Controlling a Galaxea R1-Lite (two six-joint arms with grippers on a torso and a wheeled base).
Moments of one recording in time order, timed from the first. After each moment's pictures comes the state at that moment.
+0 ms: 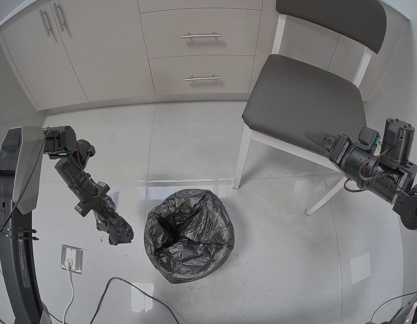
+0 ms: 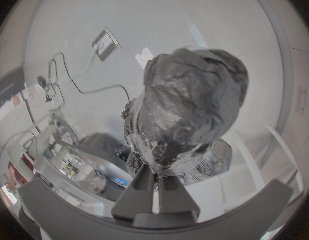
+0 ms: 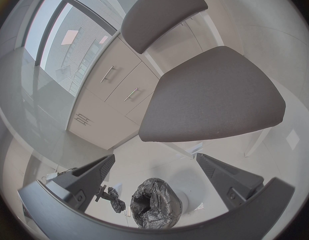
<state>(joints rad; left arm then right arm) 0.05 2.46 -2.00 1.10 -0.36 -0.92 0.32 1.65 -0.69 -0.86 0.06 0.62</state>
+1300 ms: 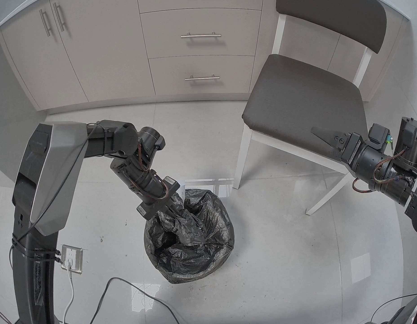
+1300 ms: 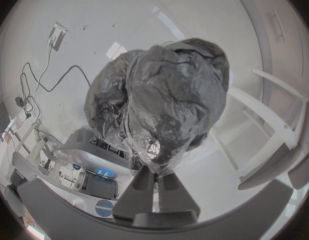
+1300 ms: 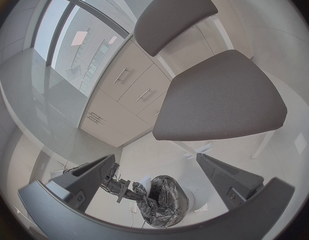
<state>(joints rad) -0.35 2.42 -2.00 0.90 -0.46 -1.10 0.32 1.55 -0.65 -0.86 0.14 0.61</state>
